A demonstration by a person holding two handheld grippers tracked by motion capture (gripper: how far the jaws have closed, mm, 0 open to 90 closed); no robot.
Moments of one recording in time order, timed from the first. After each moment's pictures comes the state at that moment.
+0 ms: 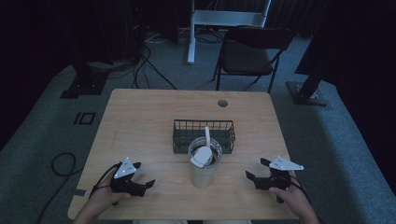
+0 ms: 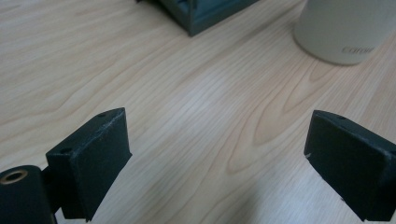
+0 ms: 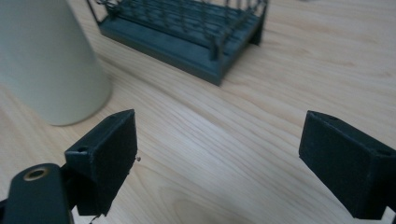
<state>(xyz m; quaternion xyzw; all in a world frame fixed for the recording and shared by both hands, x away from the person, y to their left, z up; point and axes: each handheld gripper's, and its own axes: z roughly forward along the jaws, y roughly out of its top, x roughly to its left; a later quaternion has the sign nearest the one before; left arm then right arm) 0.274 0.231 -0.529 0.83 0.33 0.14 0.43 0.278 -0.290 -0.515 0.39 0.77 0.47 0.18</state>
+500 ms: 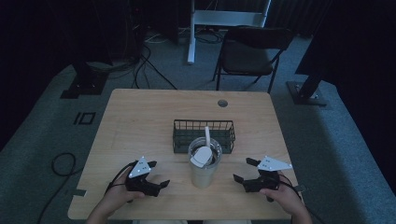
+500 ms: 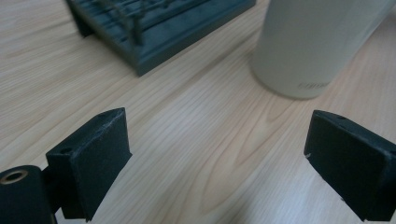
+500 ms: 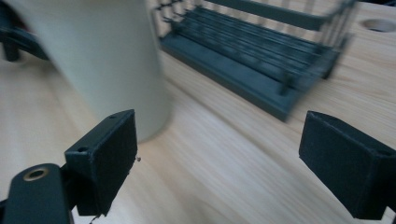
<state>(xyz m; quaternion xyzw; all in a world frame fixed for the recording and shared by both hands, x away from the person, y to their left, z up) 0.278 0.185 -0.527 0.83 0.29 0.12 0.46 0.275 -0.251 -0.502 0.32 0.79 0.50 0.14</state>
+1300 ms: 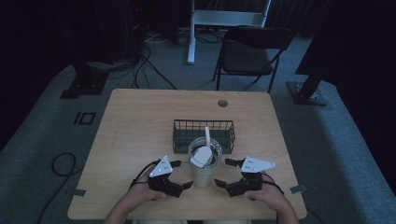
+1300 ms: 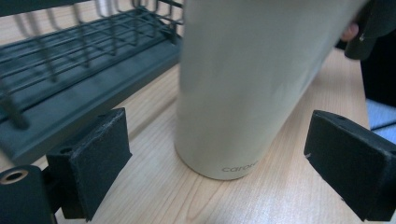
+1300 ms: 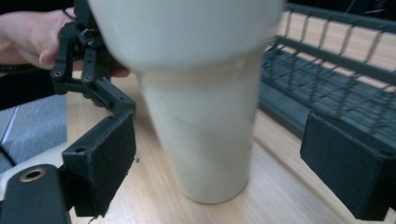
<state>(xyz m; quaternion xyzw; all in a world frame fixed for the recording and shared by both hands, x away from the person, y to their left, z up) 0.282 0.117 -0.522 0.82 0.23 0.09 0.52 0.272 -0.196 -0.491 0.24 0.79 0.55 0.09</state>
